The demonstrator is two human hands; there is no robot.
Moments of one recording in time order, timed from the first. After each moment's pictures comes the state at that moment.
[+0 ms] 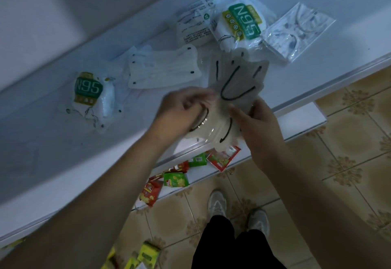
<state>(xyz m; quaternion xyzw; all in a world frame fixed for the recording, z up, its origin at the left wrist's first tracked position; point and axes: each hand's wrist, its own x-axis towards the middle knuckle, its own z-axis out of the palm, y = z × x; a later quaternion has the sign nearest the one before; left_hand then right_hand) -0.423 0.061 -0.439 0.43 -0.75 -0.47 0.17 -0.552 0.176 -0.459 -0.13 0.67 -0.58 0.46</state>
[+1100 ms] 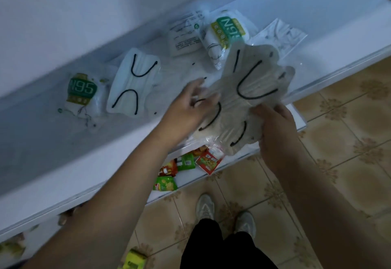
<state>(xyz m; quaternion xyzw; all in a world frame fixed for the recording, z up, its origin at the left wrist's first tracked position) -0.443 0.094 -0.409 0.43 -0.70 -0.56 0.12 -0.581 0.208 -0.436 -0.03 0.62 -0.66 0.43</state>
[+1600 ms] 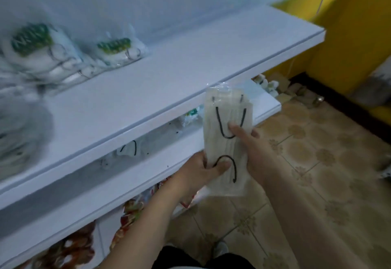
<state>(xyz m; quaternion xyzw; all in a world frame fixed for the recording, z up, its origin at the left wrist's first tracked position) -0.445 0.251 -0.215 0.32 -0.67 -0.66 0.04 -0.588 0.329 -0.195 -0.14 0.60 -0.65 0.43</state>
